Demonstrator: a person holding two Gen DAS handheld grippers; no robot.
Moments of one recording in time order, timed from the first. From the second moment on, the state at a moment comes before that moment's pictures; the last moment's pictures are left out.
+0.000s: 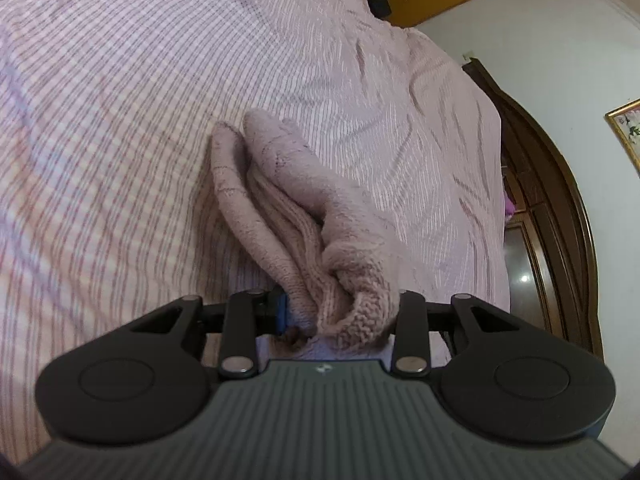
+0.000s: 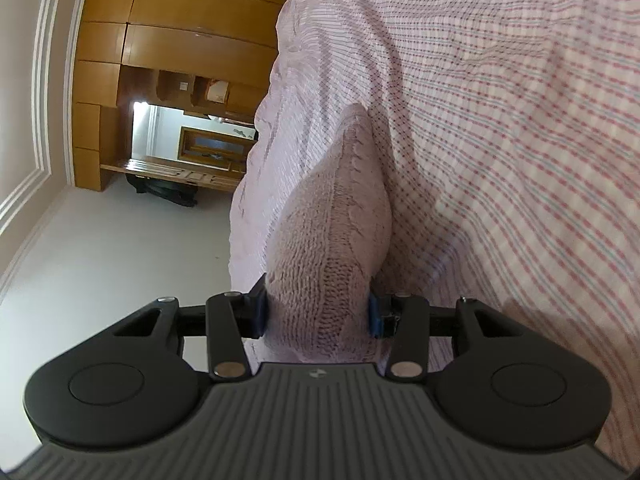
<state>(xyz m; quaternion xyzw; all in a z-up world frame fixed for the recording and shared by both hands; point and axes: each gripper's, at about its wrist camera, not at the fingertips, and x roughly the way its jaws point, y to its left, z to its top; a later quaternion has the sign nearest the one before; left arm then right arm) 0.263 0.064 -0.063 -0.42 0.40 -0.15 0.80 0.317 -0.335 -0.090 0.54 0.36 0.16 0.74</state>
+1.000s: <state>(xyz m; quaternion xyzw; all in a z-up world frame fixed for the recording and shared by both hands) 0.125 0.080 -0.070 -0.36 0.46 -0.12 0.81 0.197 -0.368 -0.081 0.43 0.43 0.12 0.78</state>
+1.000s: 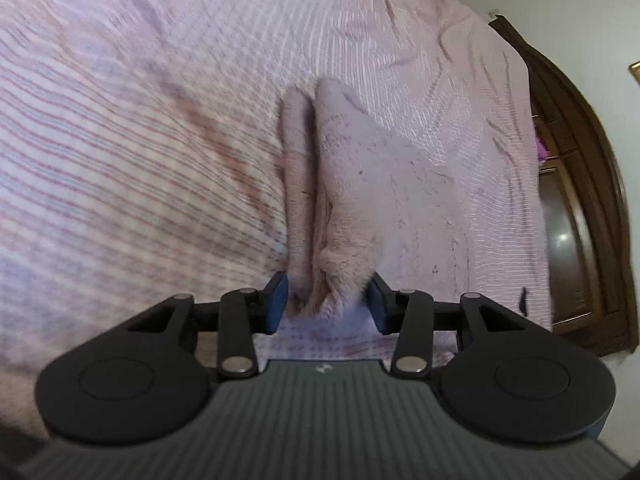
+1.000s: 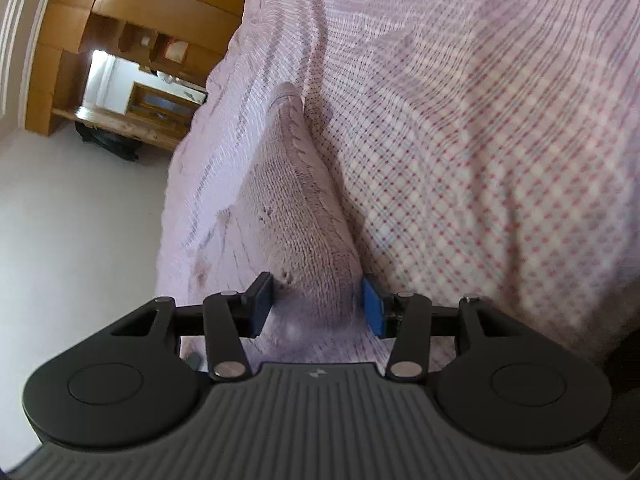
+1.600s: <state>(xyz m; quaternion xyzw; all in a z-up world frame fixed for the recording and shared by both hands) 0.129 -0.006 -0.041 -0.12 0.41 -0.06 0.90 0.196 -0.291 -0.031 0.14 0.39 0.16 0.89</state>
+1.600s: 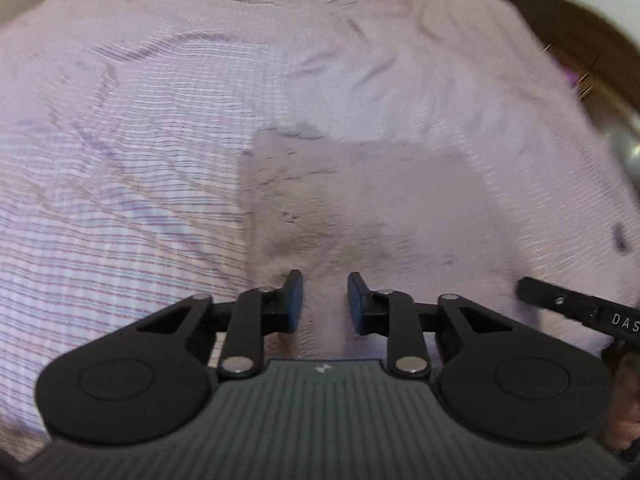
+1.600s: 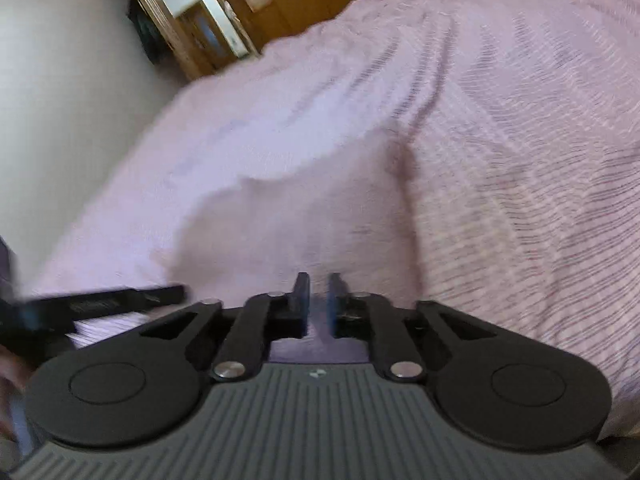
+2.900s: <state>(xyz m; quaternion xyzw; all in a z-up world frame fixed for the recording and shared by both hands) 0.080 -0.046 -0.067 -0.06 0.39 -0.09 0.92 0.186 -0.277 -0.053 0.08 0.37 0.14 0.91</state>
